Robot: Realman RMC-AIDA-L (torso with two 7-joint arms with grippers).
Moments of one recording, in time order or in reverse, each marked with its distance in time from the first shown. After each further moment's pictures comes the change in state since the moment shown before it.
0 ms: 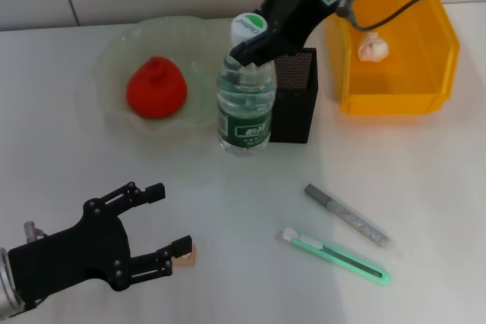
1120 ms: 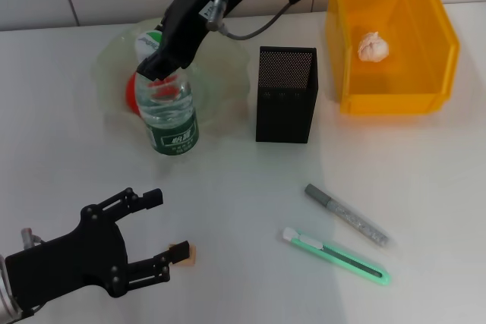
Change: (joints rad) left arm 0.012 0.002 -0.003 -0.004 0.004 0.006 -0.008; right arm 0.222 0.006 -0.190 0.357 0.017 0.259 0.023
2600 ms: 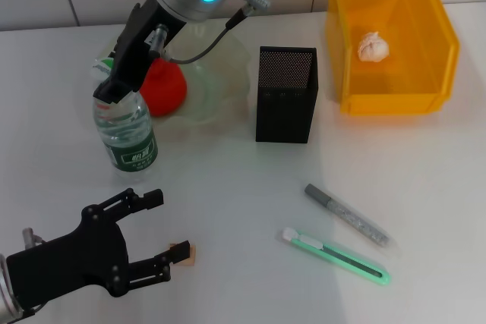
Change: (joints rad) left arm -0.003 0.000 0.000 -0.004 0.002 -0.005 -0.002; right arm 0.166 0.003 -0.084 0.394 0.127 0.249 -0.133
